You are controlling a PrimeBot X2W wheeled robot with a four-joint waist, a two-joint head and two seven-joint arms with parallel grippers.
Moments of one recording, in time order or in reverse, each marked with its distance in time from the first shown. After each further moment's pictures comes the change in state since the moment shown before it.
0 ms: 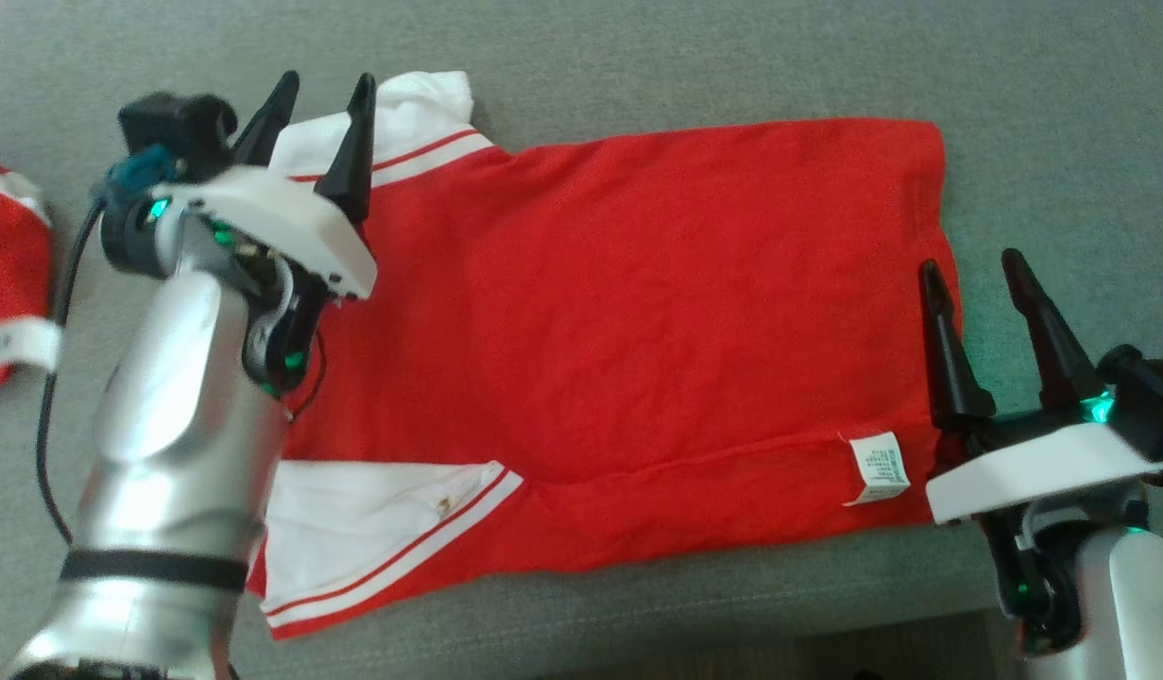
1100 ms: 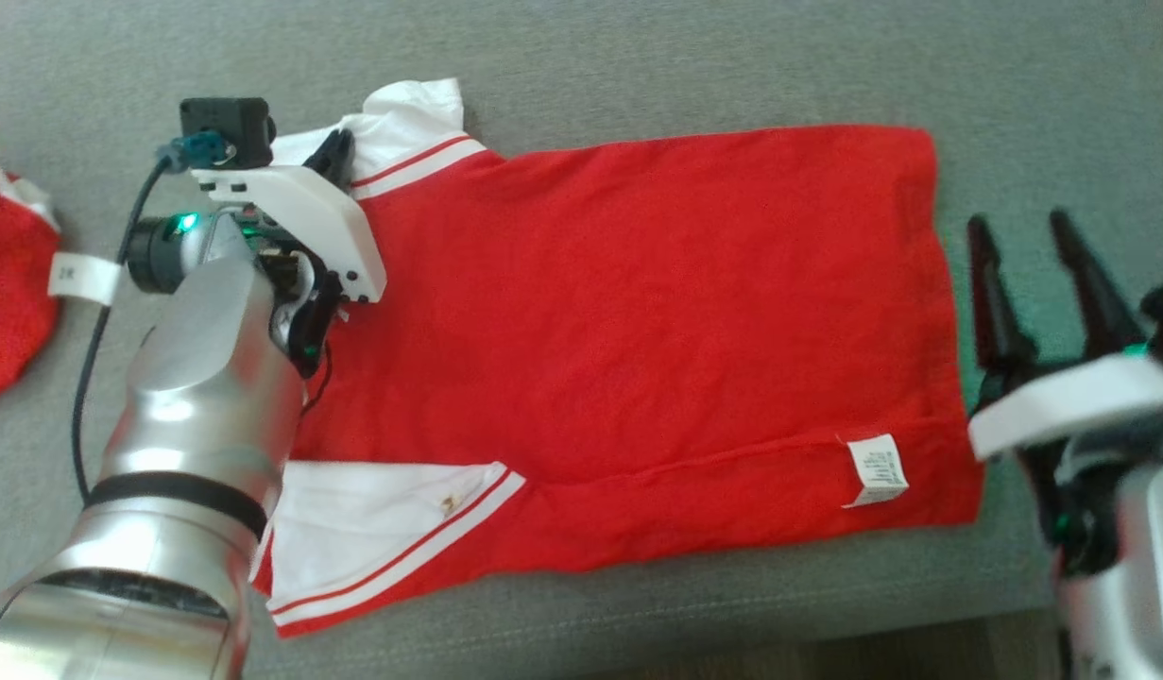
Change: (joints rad) left arm -0.254 -0.054 -0.091 0.576 -0.006 -0.017 -0.027; right arm -0.130 -0.049 -0.053 0.158 0.028 0.000 0.008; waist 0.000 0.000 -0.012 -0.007
